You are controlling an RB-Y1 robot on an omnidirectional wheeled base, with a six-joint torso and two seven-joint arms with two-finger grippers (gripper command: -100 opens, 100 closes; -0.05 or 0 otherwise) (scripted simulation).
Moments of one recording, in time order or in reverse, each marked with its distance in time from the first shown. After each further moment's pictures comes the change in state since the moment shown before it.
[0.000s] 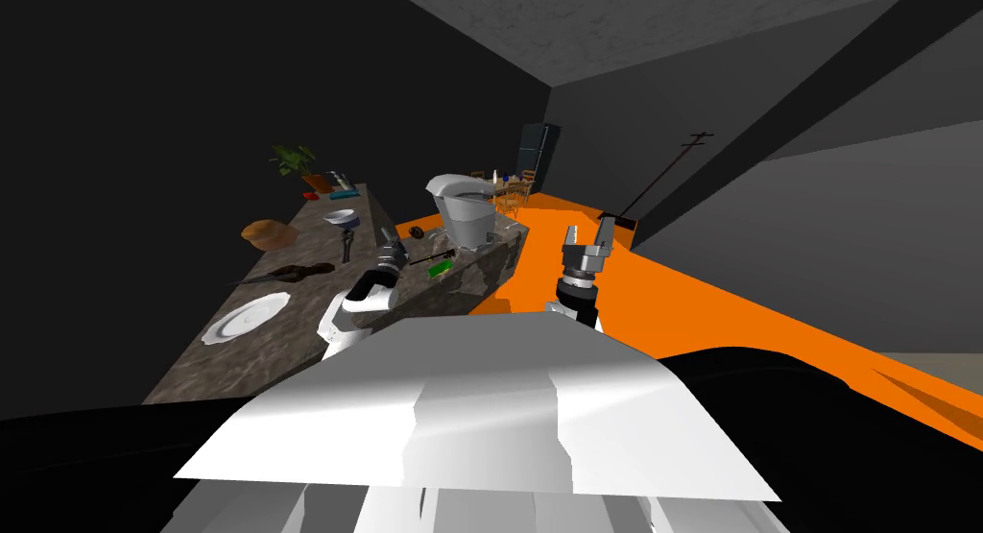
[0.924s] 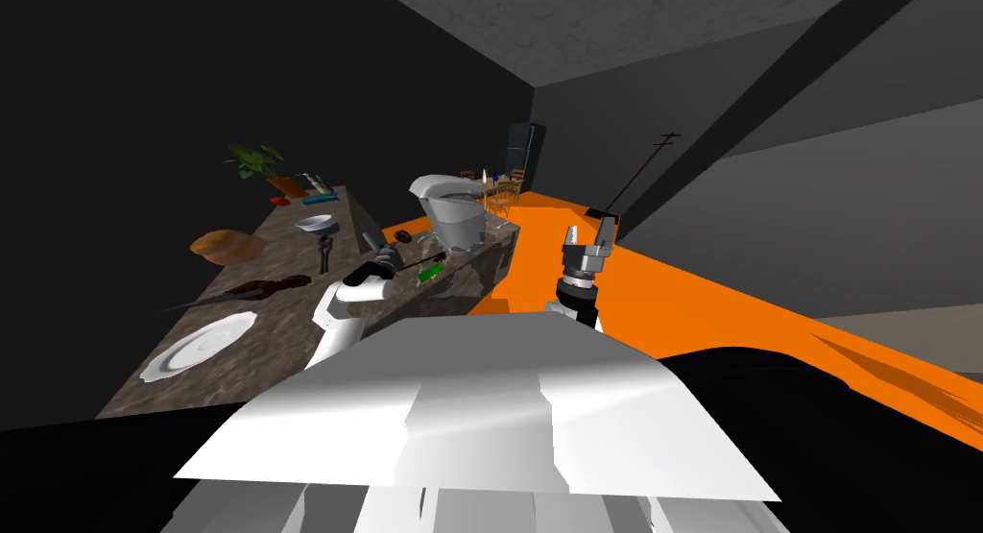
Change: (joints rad) left arm -0.101 0.063 0.043 0.099 0.067 0.275 0.062; right arm 0.000 0.000 0.000 0.000 0.000 0.000 0.000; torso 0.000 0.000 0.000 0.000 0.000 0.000
